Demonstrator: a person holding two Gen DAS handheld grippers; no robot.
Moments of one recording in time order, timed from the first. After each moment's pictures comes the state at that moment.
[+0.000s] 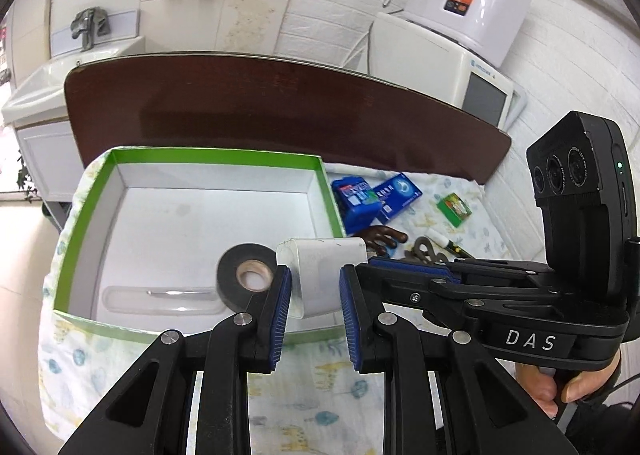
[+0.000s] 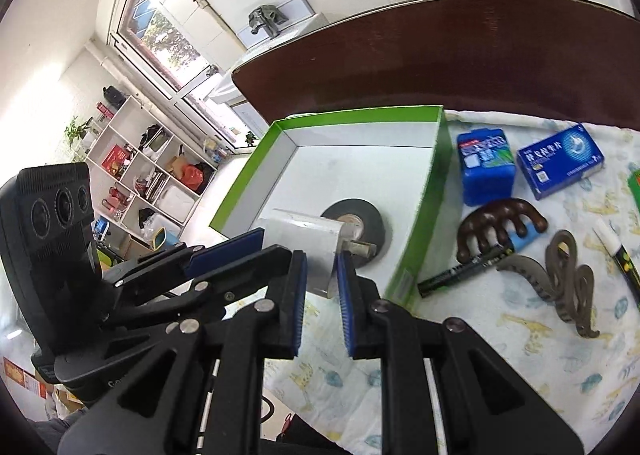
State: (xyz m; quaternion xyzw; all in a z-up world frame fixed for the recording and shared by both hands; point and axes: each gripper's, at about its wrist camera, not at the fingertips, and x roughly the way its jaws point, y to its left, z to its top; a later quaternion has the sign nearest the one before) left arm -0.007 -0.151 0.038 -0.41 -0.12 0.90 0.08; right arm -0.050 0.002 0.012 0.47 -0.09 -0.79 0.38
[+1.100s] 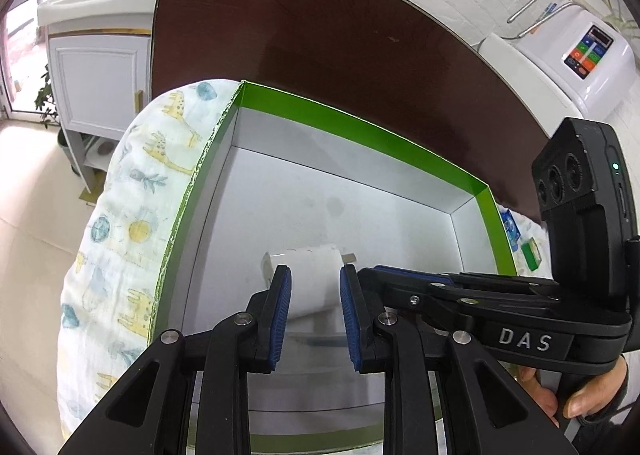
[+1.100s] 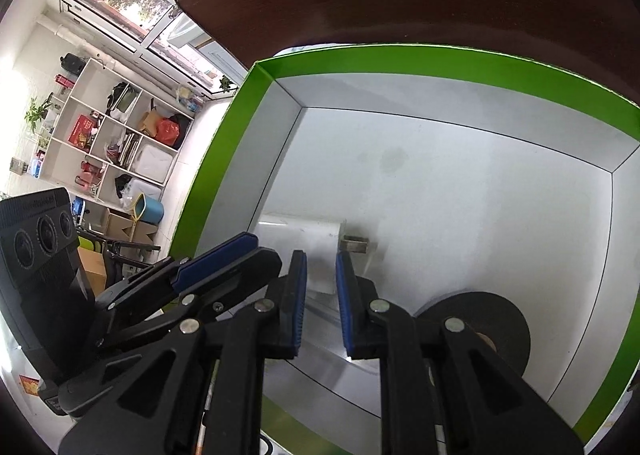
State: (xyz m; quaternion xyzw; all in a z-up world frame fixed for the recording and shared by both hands) left arm -0.059 -0.296 -0.047 -0.45 -0.22 0.86 0.03; right arm -0.122 -0.144 -0.056 0.58 -0.06 -0.74 0.35
